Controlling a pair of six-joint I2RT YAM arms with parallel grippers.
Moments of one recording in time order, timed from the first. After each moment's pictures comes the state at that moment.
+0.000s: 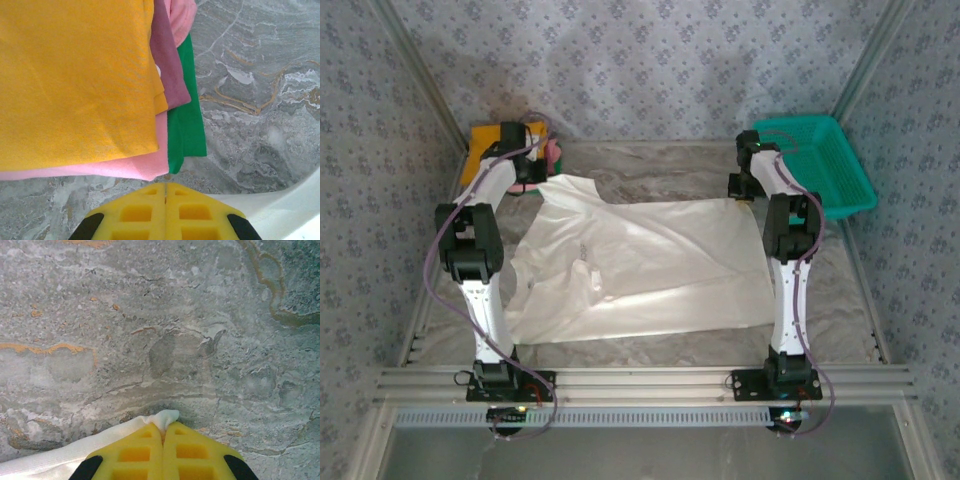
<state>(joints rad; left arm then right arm) -0.03 2.12 1.80 -0.61 0.06 -0.04 0.05 2.43 2.12 -1.02 0.12 0.19</state>
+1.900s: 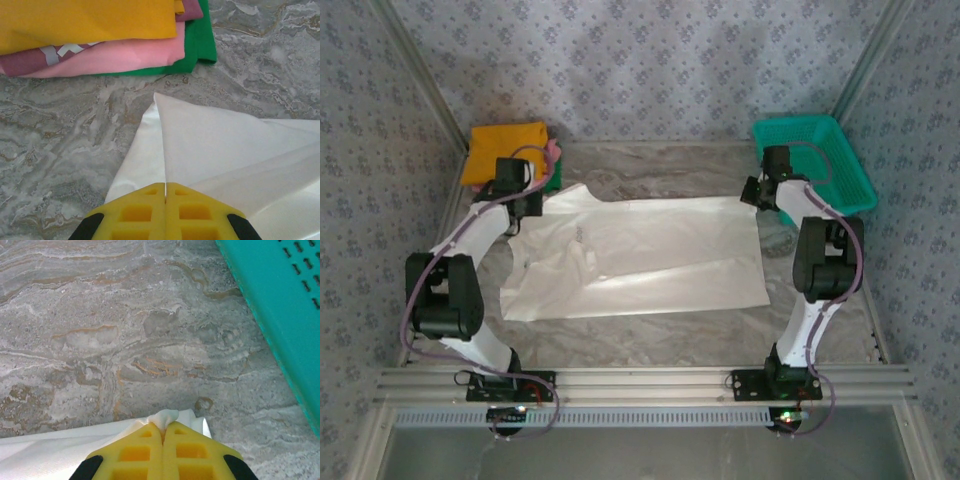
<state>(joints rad) -0.09 1.61 1.17 -0.41 -0.12 -0.04 -0.01 1.89 1.38 -0.45 -0.01 0.31</state>
